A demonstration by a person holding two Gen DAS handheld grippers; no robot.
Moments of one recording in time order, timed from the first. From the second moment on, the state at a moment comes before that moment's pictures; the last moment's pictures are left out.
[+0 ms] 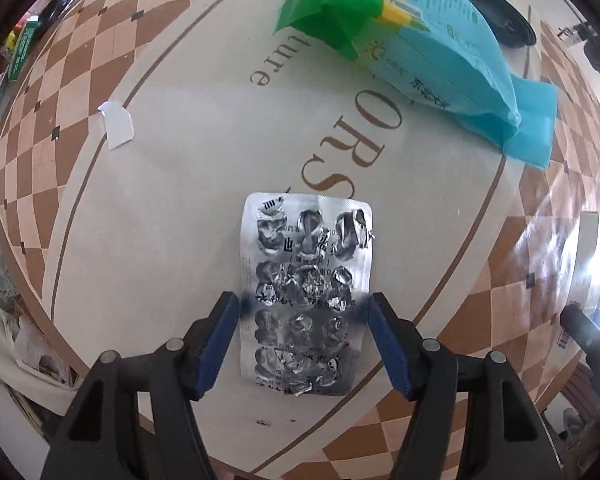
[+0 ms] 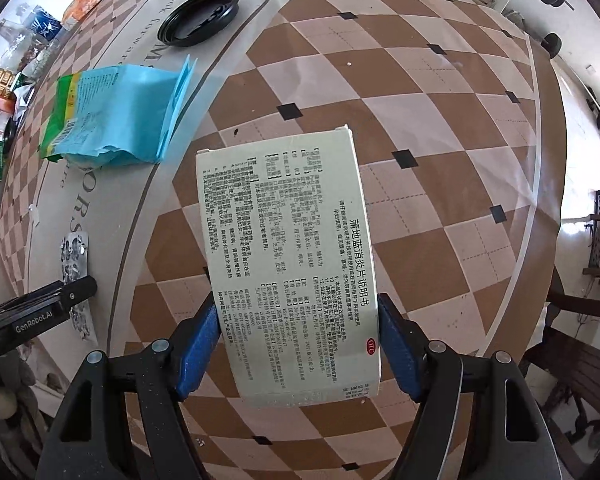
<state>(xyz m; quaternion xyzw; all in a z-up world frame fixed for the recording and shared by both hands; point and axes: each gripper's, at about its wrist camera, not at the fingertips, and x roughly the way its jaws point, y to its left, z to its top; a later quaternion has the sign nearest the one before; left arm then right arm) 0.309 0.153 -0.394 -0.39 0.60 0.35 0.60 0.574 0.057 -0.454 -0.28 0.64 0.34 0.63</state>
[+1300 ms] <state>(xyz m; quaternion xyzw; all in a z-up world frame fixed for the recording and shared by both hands) 0.101 -0.013 -0.305 -0.36 0.51 0.35 0.70 0.300 -0.061 -0.372 -0.24 0.60 0.43 0.63</state>
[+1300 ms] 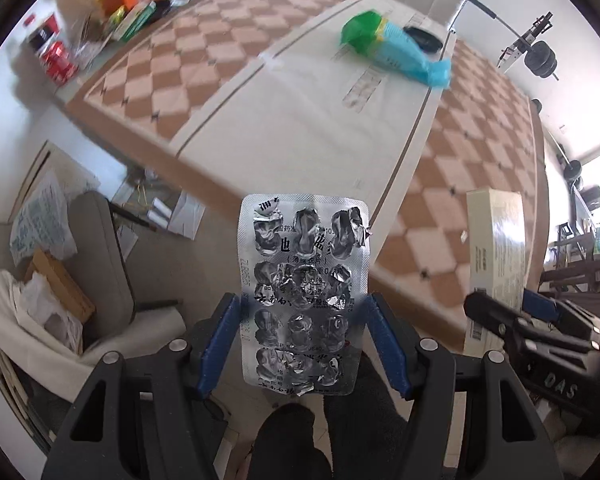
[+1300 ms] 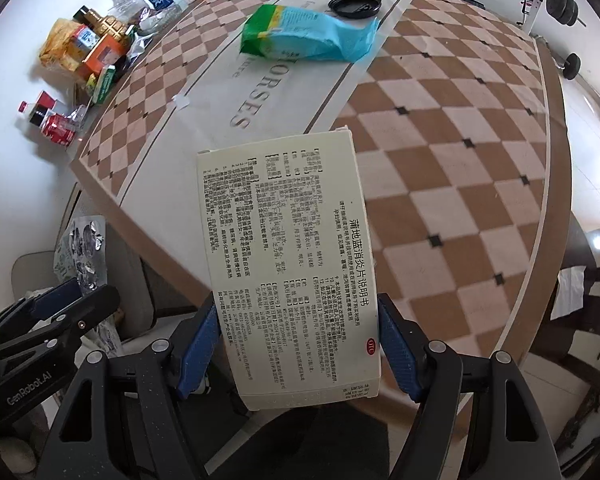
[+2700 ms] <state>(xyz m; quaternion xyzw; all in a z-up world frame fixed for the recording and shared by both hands) 0.030 -0.022 -0.732 -0.46 0.62 0.36 0.53 0.180 -0.109 -0.863 -0.36 0.70 0.35 0.51</state>
